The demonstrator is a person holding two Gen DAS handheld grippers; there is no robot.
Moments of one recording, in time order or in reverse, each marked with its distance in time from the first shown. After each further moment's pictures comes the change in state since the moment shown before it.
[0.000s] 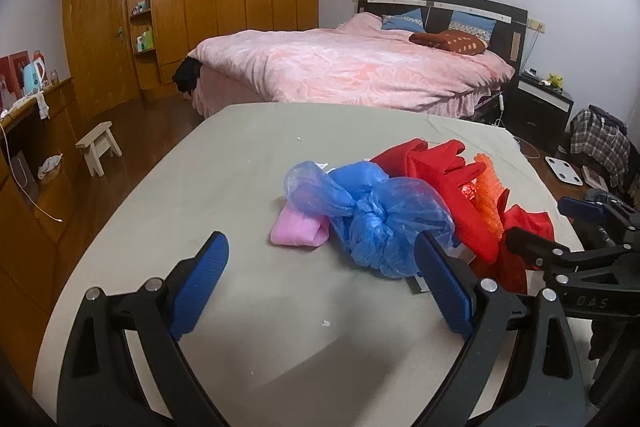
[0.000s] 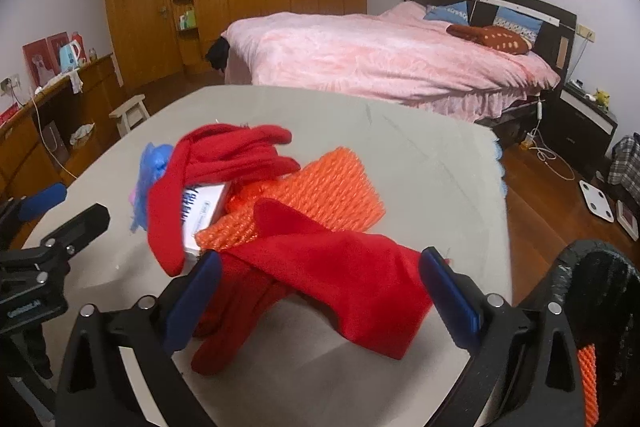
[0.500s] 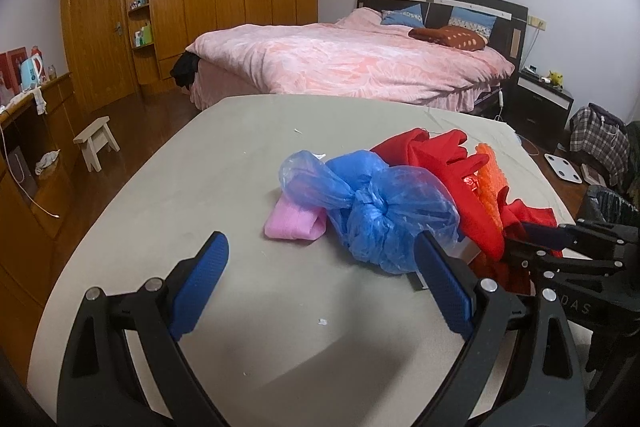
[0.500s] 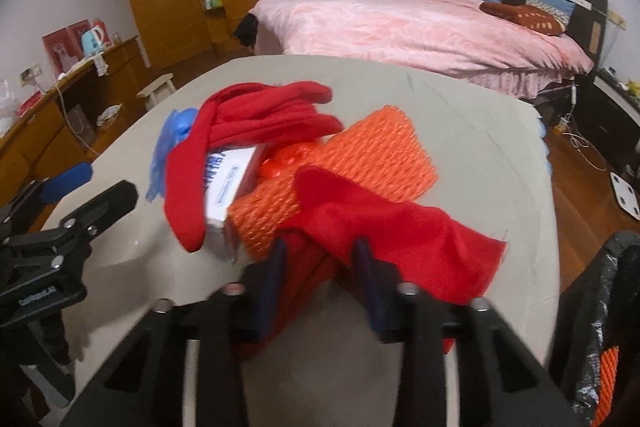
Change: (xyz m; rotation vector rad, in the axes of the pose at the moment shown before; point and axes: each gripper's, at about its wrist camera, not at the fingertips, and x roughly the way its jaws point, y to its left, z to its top) left arm 0.009 -0.001 -0.004 -0.005 0.016 -0.006; right arm 0.013 0.008 -0.010 -0.020 0.088 0.131
